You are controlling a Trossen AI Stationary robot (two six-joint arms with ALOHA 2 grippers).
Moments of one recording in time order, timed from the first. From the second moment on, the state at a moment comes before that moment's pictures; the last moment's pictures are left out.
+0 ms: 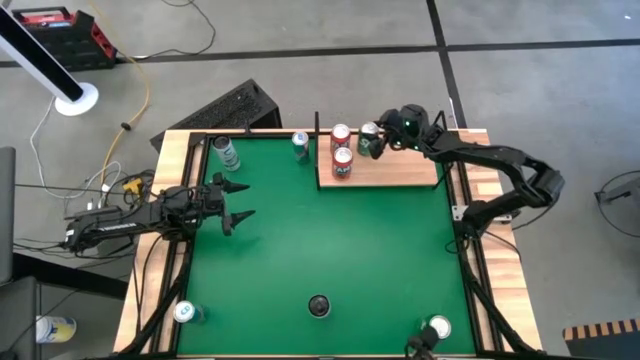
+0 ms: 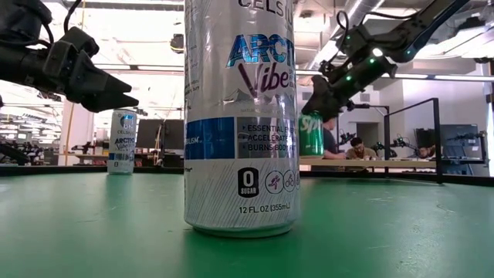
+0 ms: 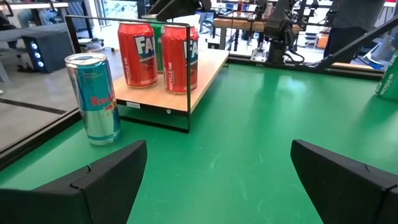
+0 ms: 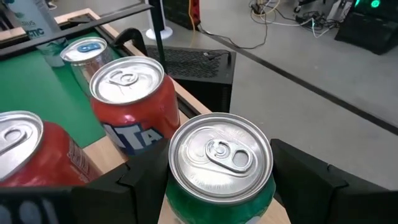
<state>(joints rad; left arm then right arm) 0.21 0.07 0.03 -0.02 -0.10 -0.04 -0.75 1.39 0.80 0.16 -0.06 0.00</state>
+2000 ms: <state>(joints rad) 0.21 0.07 0.03 -0.01 -0.14 -0.09 0.46 1.06 1.00 -0.71 0.35 0.91</state>
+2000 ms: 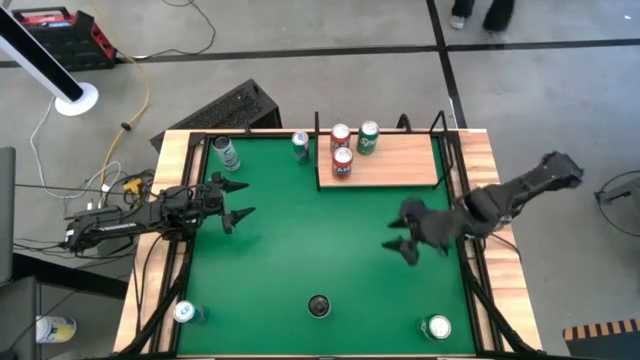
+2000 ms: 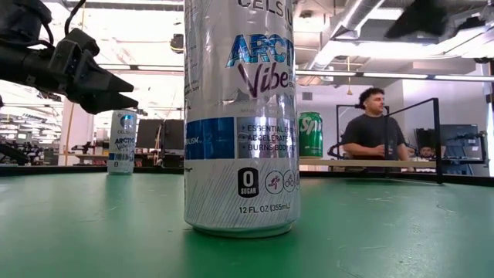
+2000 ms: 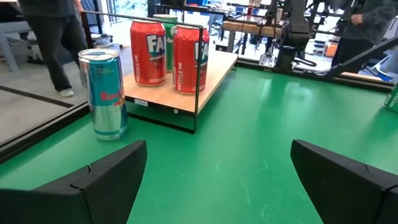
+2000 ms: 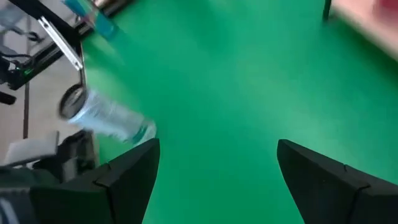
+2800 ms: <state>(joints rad) 0.21 0.07 0.03 -0.01 -0.14 -0.09 0.86 1.49 1.41 -1.32 -0.16 1.81</state>
